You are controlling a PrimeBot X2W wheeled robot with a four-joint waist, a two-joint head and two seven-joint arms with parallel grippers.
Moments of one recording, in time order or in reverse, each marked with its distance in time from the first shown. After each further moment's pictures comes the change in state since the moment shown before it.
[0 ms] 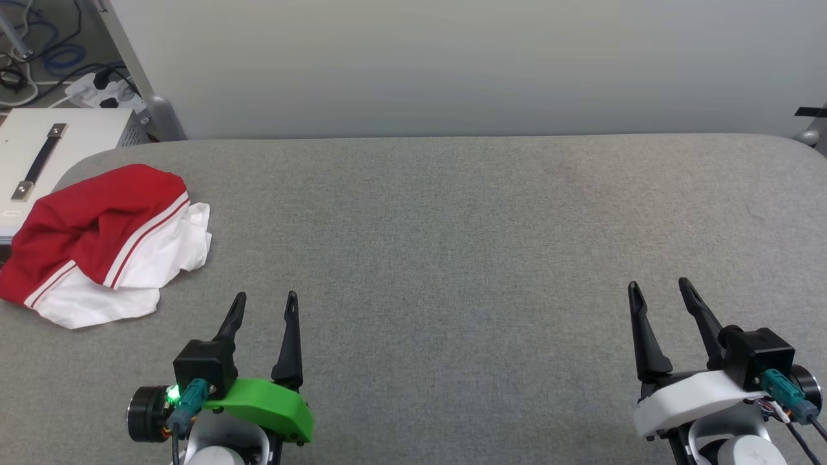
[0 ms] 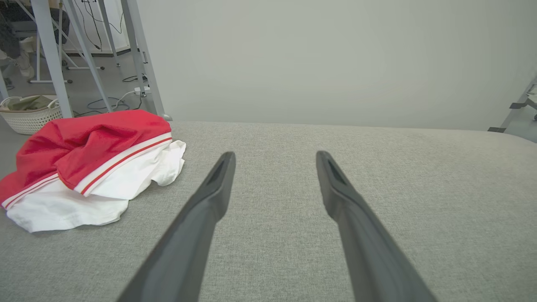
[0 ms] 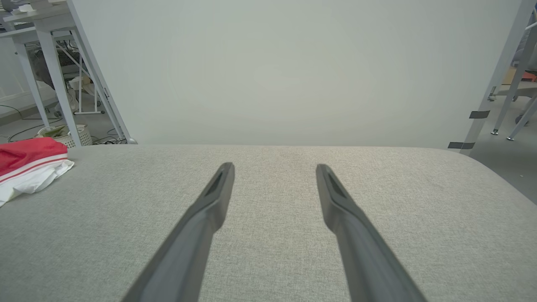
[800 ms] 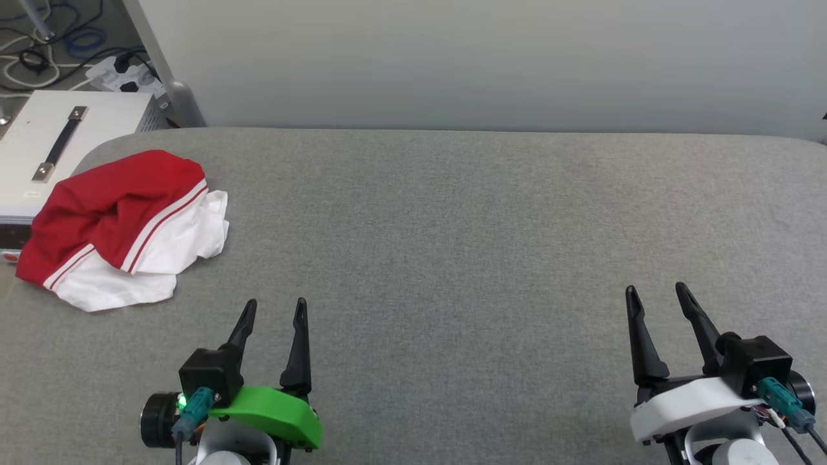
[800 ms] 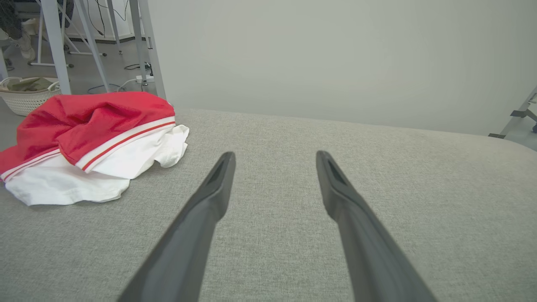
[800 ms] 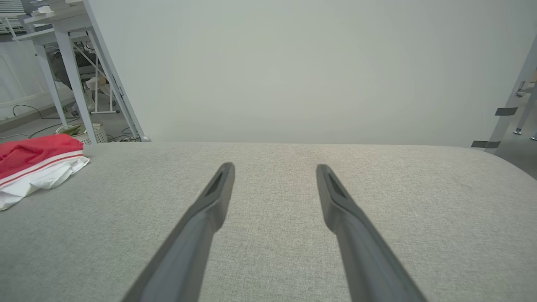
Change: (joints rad) left arm 0.000 0.000 -0.025 0.045 -0.051 -0.007 -0.050; right arm 0.001 0.000 0.009 0.034 0.013 0.000 -0.049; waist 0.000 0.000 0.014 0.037
